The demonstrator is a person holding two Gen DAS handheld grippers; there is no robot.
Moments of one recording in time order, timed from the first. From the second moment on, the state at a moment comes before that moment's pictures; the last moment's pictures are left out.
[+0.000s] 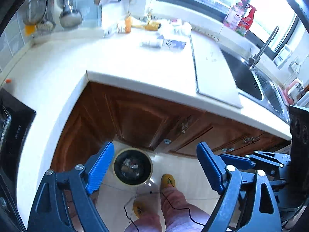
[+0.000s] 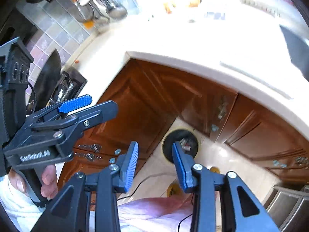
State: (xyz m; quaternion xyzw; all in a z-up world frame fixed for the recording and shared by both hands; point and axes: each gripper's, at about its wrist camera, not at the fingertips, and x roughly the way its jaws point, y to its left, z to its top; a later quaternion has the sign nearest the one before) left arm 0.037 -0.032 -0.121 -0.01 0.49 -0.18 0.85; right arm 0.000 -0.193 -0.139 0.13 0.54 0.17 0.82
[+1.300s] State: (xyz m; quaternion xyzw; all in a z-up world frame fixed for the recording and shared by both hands) left arm 0.227 -0.107 -0.007 -0.03 0.42 -0.06 0.90; right arm 0.241 -0.335 0.002 -0.01 0.44 0.19 0.88
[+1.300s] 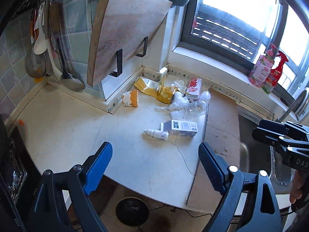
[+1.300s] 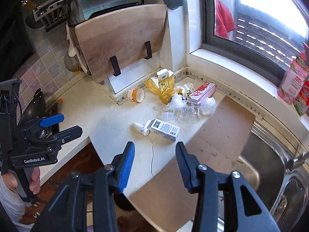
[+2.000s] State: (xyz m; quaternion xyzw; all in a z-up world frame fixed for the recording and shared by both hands) left arm 0.333 -0.105 -0.113 -0.10 0.52 0.02 0.85; right arm 0.357 -0.313 -0.105 -0.06 0.51 0.25 0.82
